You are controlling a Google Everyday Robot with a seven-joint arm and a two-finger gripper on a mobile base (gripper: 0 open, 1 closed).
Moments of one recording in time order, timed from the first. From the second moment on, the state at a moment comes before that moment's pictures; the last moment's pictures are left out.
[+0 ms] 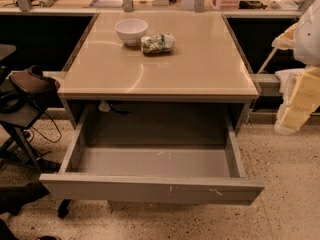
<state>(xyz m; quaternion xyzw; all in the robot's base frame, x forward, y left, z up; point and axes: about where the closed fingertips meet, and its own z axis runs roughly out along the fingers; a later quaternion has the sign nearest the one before) 0.438 -0.217 0.976 -0.60 0.78 -0.03 0.16</state>
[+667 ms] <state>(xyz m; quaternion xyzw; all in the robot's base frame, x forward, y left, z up) 0.409 -0.231 0.939 -0.58 0.80 -0.02 0.15</state>
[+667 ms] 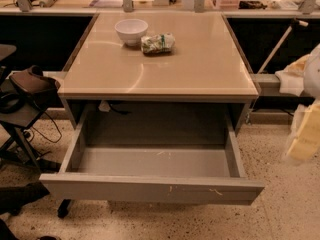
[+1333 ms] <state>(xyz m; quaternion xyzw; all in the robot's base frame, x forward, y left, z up) 0.328 -0.250 0.863 -0.54 0.84 0.05 0.07</state>
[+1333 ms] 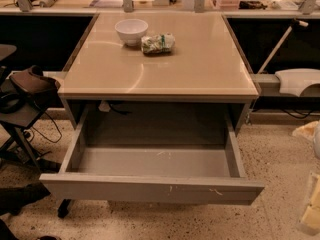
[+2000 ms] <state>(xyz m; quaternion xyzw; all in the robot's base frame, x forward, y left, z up) 0.323 -0.250 0.855 -0.54 0.84 0.05 0.08</state>
